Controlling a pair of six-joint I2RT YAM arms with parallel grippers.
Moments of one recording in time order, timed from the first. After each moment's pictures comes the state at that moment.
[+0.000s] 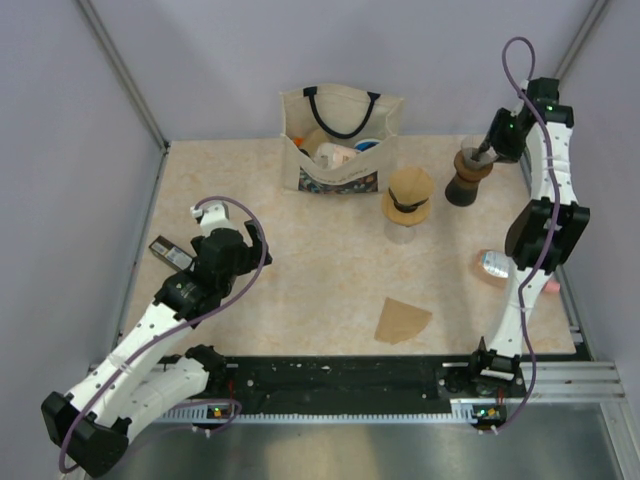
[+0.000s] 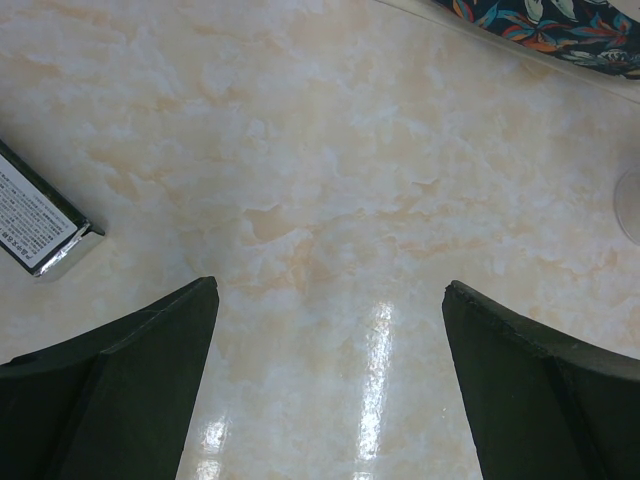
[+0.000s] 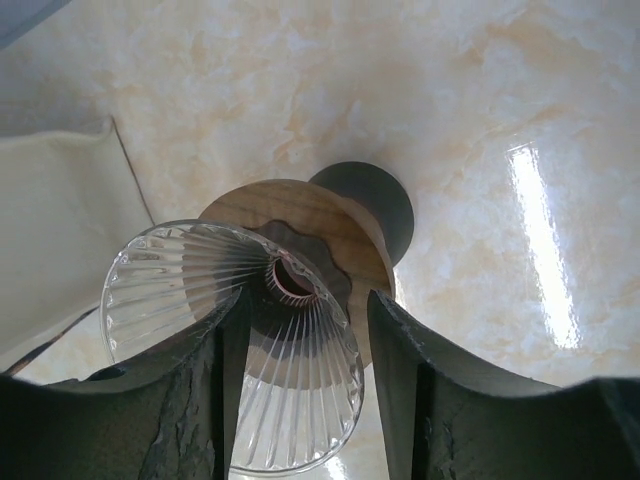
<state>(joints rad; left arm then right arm) -0.55 0.81 0.76 -0.55 -0.46 -0.62 -0.20 2.21 2.30 -1.04 -0.20 0.27</state>
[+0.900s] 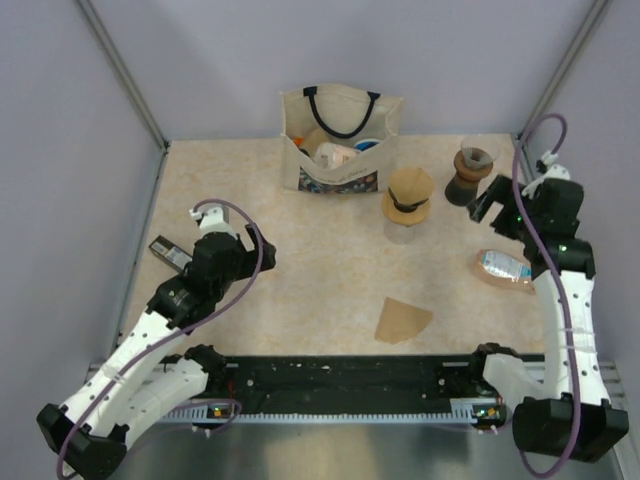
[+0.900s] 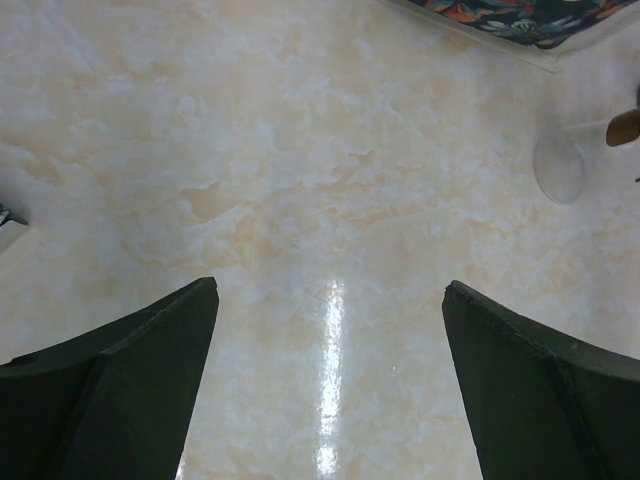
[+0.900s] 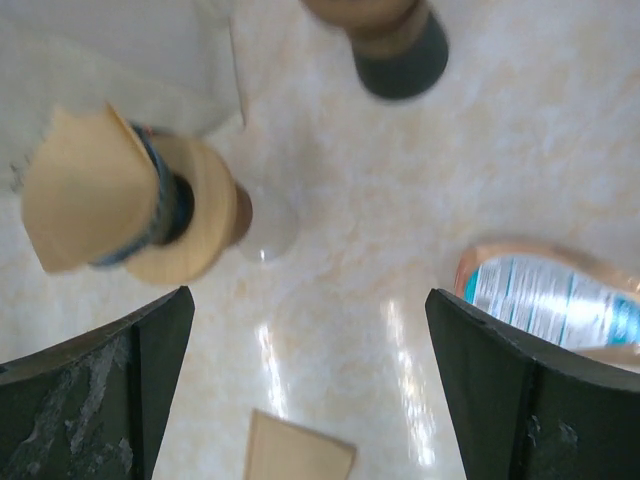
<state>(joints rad) -0.55 0.75 0.76 -0.55 -0.34 -0.65 -0.18 1.01 1.14 -0.63 -0.18 0.34</state>
